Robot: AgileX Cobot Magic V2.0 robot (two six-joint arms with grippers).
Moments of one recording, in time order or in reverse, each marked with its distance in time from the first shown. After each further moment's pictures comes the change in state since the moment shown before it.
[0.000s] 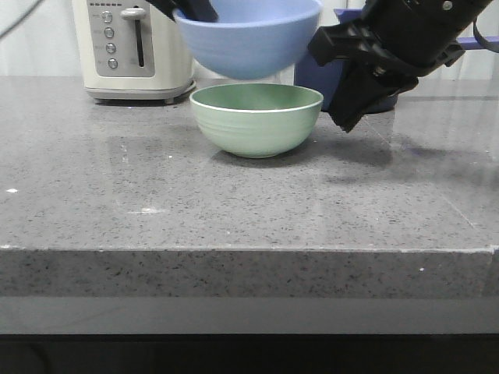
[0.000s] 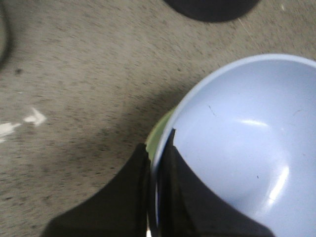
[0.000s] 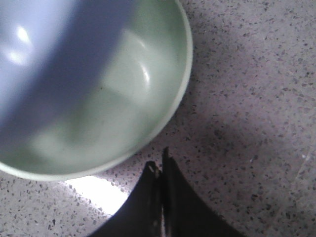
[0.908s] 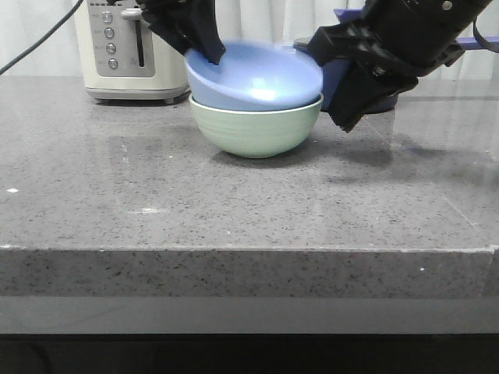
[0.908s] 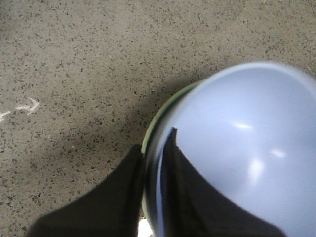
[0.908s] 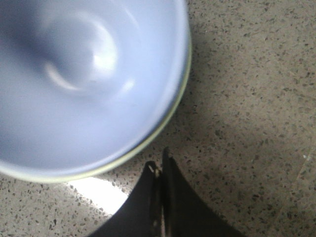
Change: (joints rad) left arm -0.013 0.044 -0.004 0.026 0.014 0.002; right arm 0.000 0.000 0.000 0.000 0.000 0.000
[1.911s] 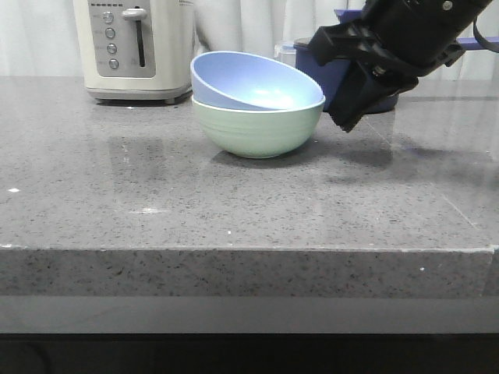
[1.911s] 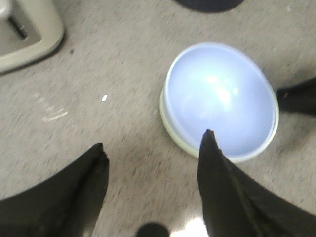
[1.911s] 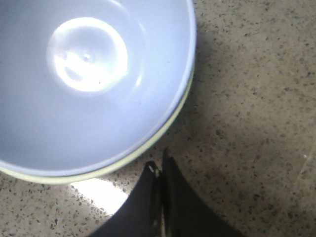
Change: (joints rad) left arm 0.000 -0.467 0.301 0.126 0.014 -0.061; right arm 0.000 0.000 0.000 0.000 0.000 0.000
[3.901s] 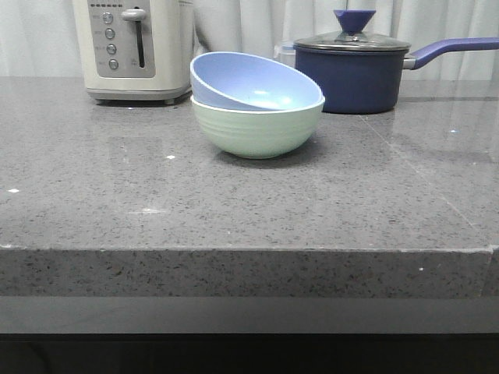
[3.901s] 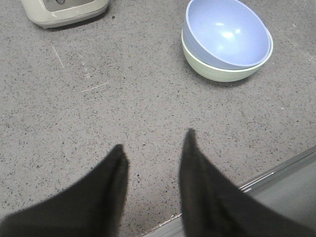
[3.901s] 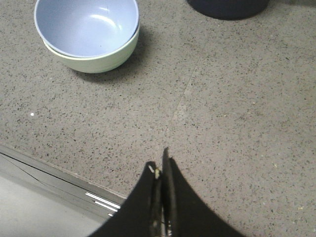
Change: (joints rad) left arm 0.000 -0.612 0.509 0.078 -0.066 -0.051; right arm 0.000 -0.924 0.378 -0.314 0.238 0.391
